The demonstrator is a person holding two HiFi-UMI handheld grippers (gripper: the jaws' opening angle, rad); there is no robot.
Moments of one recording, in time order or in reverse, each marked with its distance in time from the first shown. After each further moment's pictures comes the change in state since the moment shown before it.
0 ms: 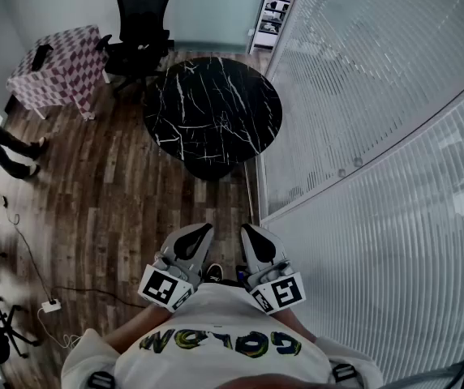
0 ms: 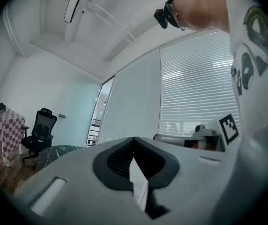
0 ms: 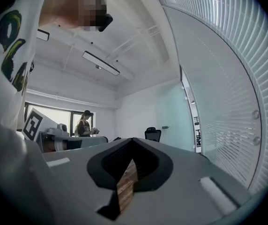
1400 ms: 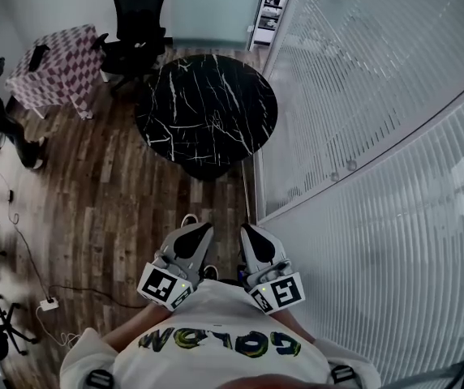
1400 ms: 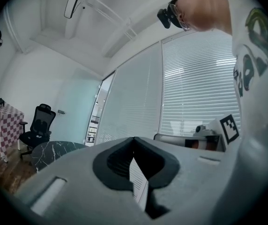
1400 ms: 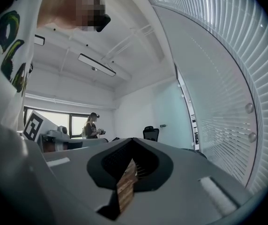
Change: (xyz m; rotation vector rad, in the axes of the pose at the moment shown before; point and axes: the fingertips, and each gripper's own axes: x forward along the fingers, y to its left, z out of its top) left arm 0.056 -0.016 -0.029 -0.022 0.035 0.008; right arm -0.011 -0.062 -0.016 0.050 -0.001 -0.007
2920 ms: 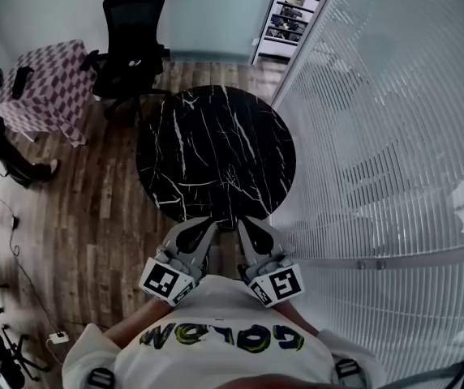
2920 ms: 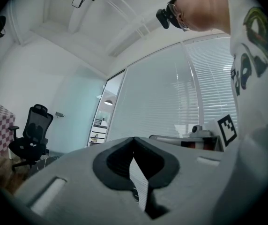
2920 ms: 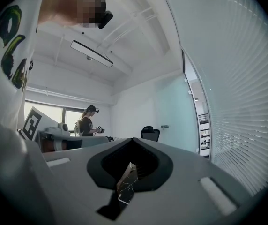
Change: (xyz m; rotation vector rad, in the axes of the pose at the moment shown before) left arm 0.162 0.274 0.071 -0.009 -0.031 -0.040; right arm 0.319 -0.095 0.022 -0.059 0.030 0.013
